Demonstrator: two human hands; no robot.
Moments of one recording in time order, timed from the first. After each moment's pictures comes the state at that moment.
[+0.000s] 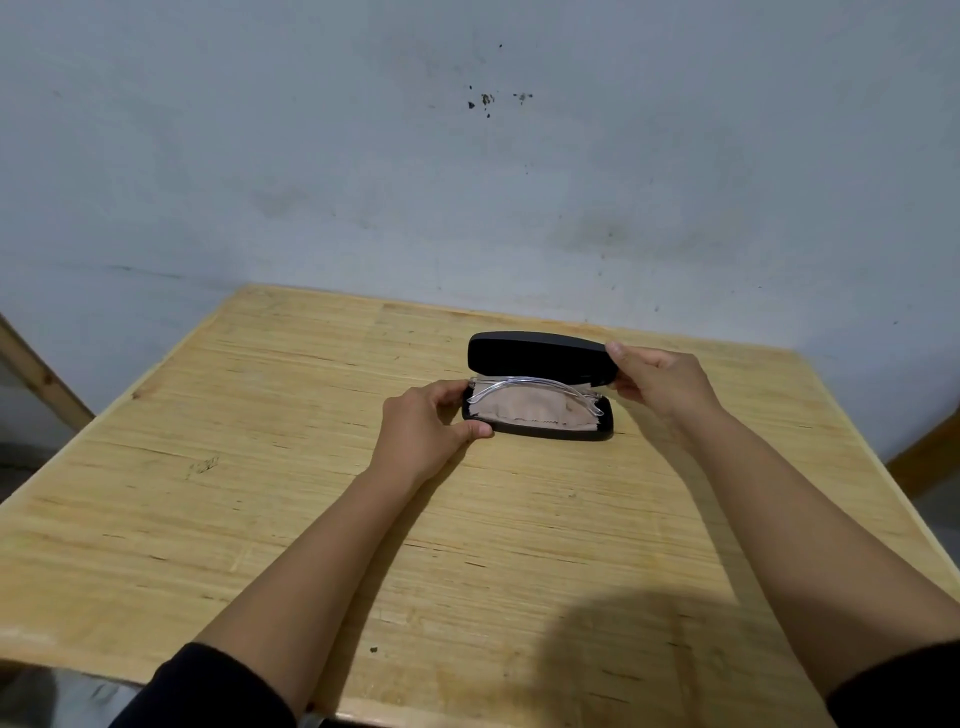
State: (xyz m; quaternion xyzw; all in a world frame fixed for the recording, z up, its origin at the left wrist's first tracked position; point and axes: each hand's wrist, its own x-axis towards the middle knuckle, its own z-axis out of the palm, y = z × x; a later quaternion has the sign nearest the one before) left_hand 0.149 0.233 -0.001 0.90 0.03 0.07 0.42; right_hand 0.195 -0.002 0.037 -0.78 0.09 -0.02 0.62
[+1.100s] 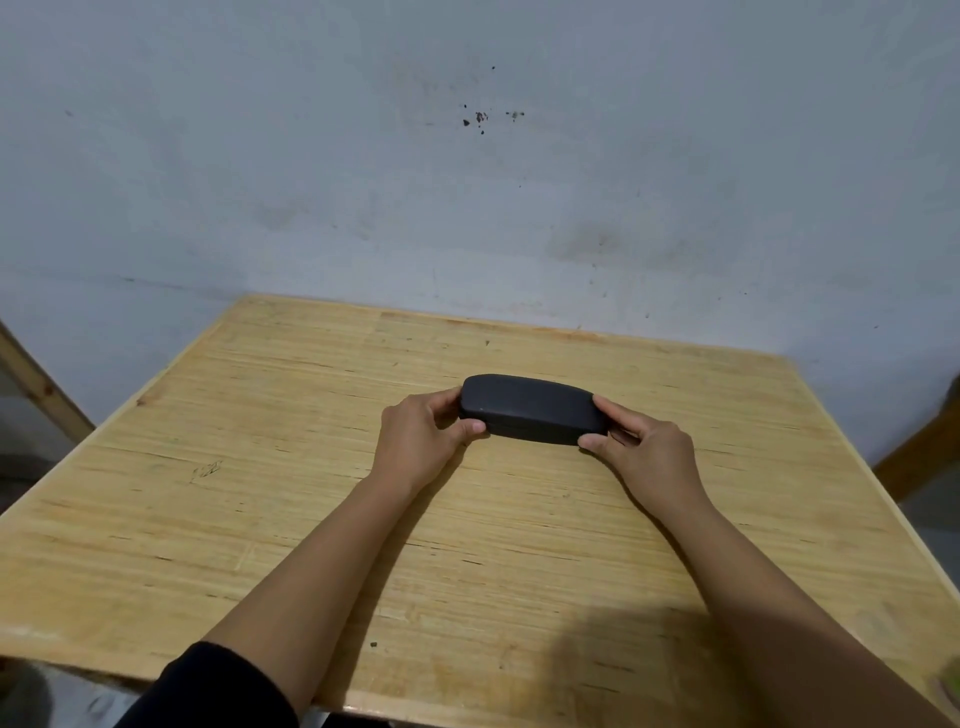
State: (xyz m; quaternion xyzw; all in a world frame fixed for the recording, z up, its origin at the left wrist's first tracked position) left_hand 0.139 0.229 0.002 0.89 0.03 0.08 0.45; right_hand 0.138 -0.002 0.002 -0.85 0.01 -0.04 0.52
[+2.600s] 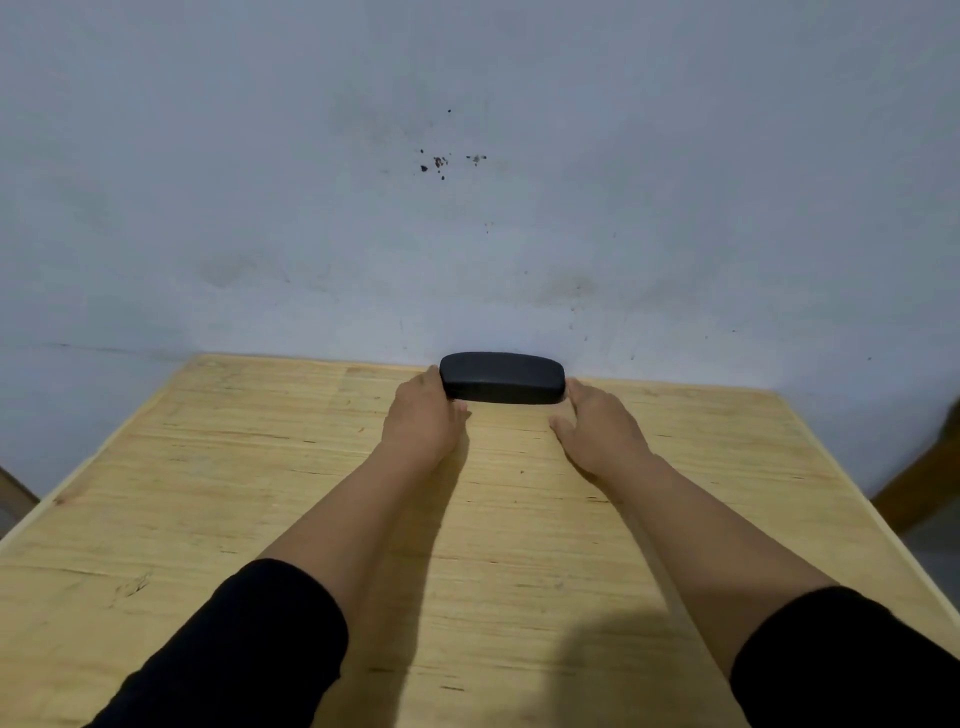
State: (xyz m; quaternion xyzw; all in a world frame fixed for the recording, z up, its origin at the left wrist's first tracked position) left_hand 0.260 0.210 0.010 0.96 0.06 0.05 0.27; right_hand 0.248 0.018 0.011 -0.97 -0.01 -0.02 0.22
